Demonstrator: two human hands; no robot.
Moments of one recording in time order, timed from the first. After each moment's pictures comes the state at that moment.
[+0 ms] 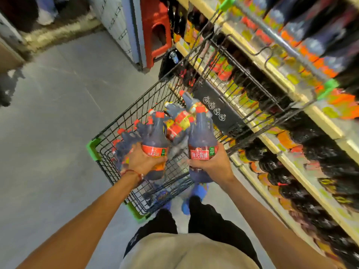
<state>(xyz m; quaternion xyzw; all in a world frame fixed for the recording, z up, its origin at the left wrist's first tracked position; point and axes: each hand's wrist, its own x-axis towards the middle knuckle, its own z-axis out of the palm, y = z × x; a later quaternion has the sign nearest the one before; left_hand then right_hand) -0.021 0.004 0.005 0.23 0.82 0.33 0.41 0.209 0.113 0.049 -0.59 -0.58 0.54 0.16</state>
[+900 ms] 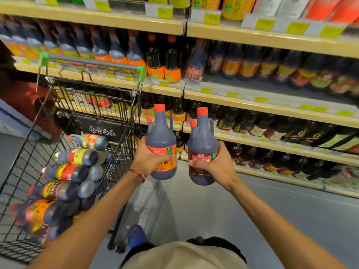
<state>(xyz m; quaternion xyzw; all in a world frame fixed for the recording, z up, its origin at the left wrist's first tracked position) 0.380 0.081 0.118 0.50 0.59 0.36 0.52 0.612 0.015 0.128 -0.66 -0.45 0.45 0.41</state>
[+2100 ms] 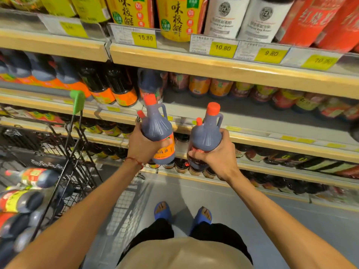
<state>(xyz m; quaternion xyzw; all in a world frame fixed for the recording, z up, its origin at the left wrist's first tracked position) 0.585 0.289 0.122 0.55 0.60 0.37 0.45 0.814 0.212 0.120 -0.71 -0.47 0.33 0.41</state>
